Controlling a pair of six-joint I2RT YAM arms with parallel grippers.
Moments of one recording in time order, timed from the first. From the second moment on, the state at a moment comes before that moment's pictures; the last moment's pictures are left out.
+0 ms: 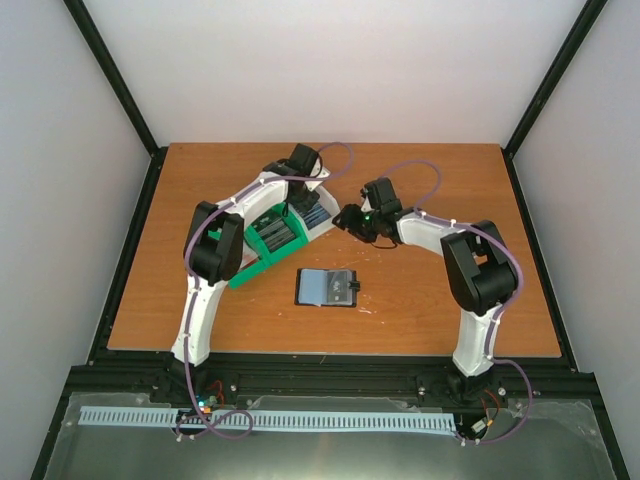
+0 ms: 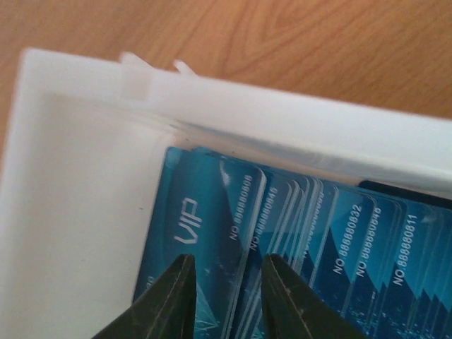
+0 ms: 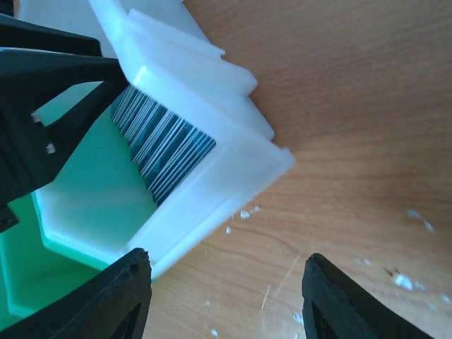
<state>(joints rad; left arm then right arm) -0.46 2.31 1.93 -0.69 -0.13 0.29 0.45 1.90 1.18 -0.10 -0.39 0.77</state>
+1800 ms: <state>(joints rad) -0.43 2.38 2.04 -0.71 -0.14 0.33 0.47 2.11 1.41 -0.17 -0.30 0.81</state>
